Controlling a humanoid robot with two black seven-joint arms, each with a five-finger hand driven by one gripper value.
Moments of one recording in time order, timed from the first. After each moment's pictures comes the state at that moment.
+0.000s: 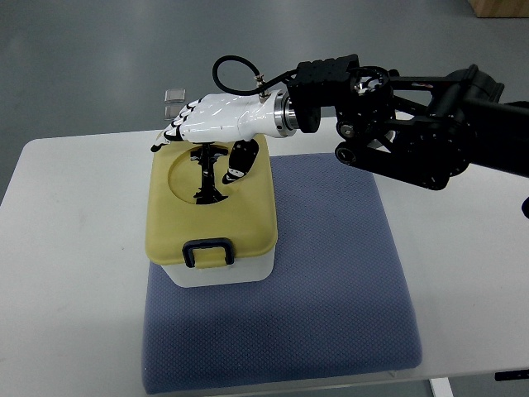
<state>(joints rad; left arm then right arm) 0.10 0.00 -0.07 -0.25 0.05 -0.01 0.05 1.39 -0.19 0.12 1.10 -1.62 0.16 0.29</state>
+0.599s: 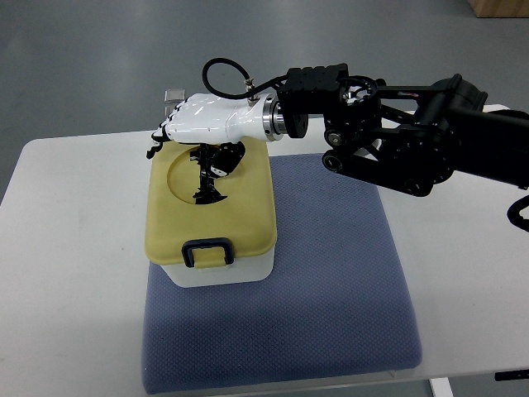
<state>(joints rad) 0.10 0.00 -0.07 -0.24 0.05 -0.01 0.05 1.37 -0.15 0.13 1.07 -1.62 0.08 0.29</state>
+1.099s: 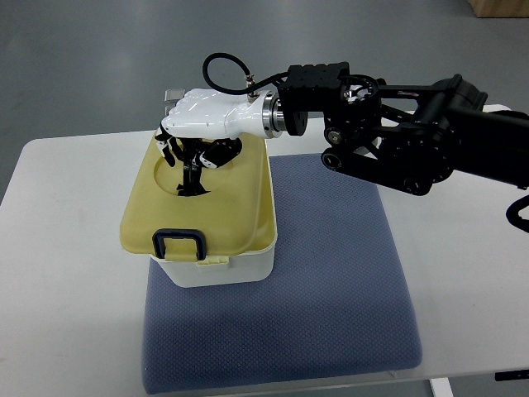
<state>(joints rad) 0.10 0.00 -0.07 -0.24 0.05 -0.01 0.05 1.38 -0.15 0.14 1.07 -1.61 0.07 0.29</state>
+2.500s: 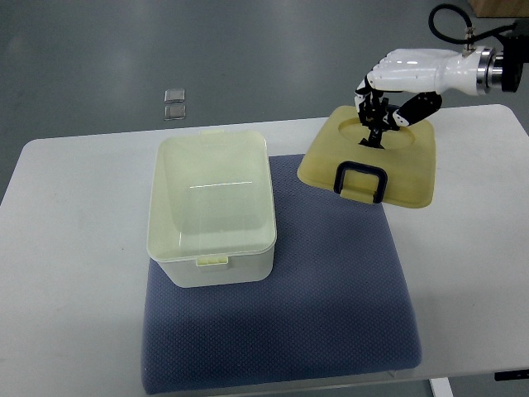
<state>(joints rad) 0.10 0.00 -0.07 -0.25 0.05 -0.01 0.05 1.30 -0.76 0.03 1.11 -1.61 0.07 0.57</state>
